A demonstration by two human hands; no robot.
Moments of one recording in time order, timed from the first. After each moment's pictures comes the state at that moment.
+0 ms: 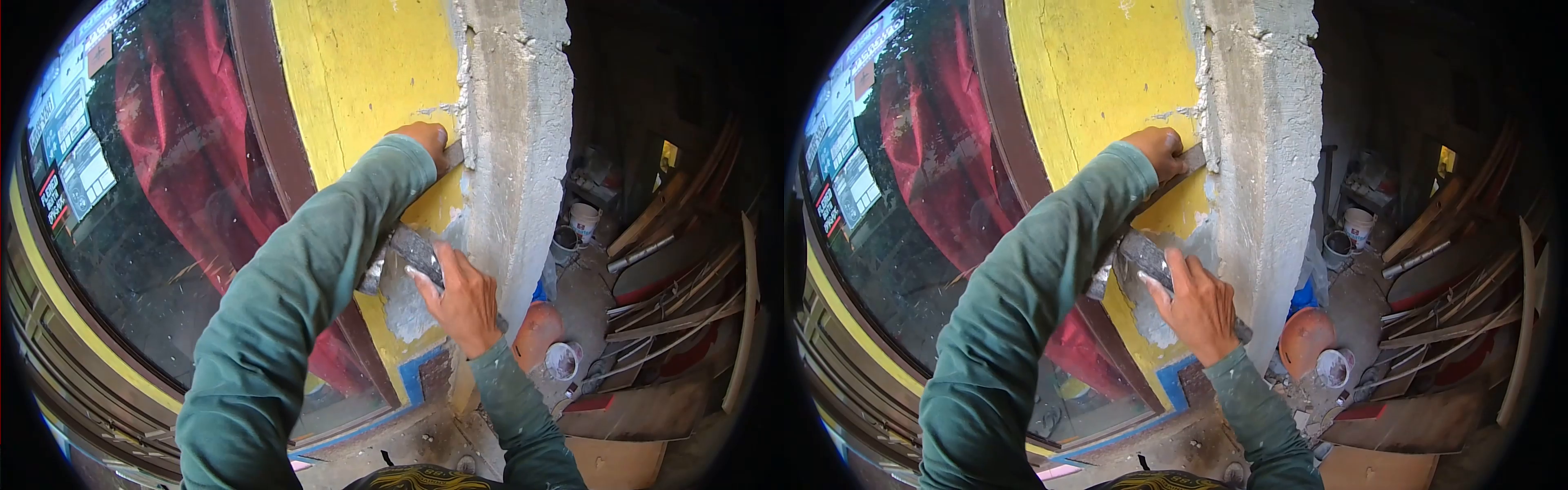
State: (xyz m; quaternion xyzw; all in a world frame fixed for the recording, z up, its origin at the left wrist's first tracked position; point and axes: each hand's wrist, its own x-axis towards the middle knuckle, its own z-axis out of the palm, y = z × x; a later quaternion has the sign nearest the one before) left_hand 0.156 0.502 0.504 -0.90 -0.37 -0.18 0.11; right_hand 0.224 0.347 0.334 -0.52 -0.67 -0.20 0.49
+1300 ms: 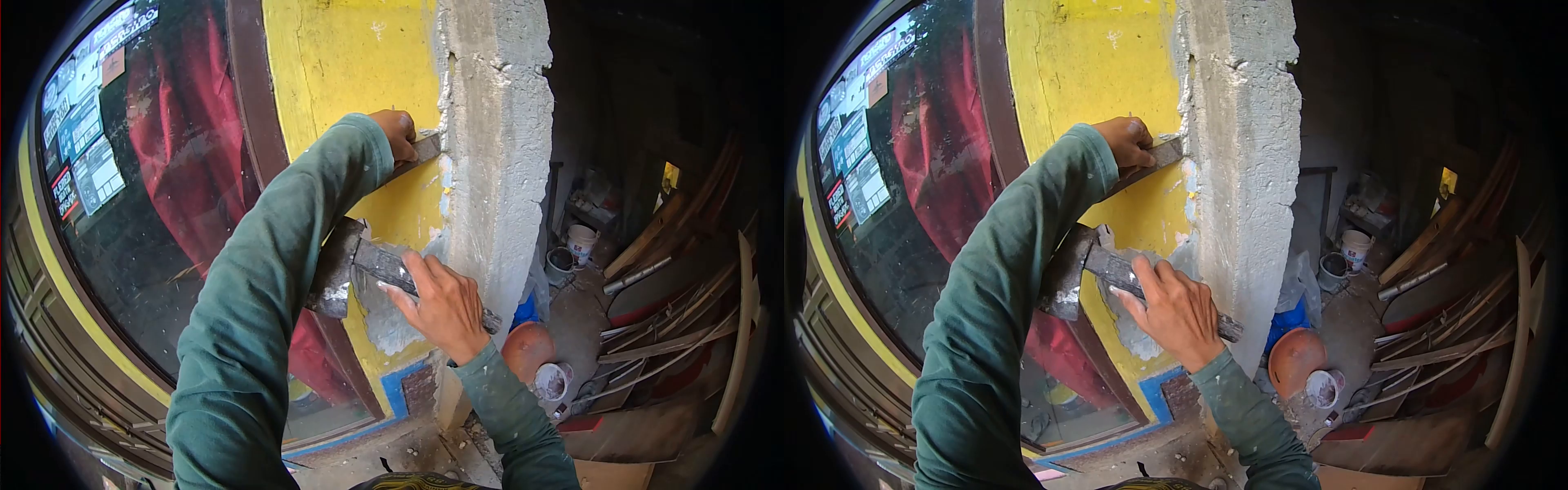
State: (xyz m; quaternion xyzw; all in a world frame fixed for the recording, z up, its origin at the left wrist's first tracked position) left_hand 0.150 0.493 0.572 -0.93 -0.35 -0.10 0.03; right_hand 0.245 0.335 0.365 -0.45 -0.73 -0.19 0.47
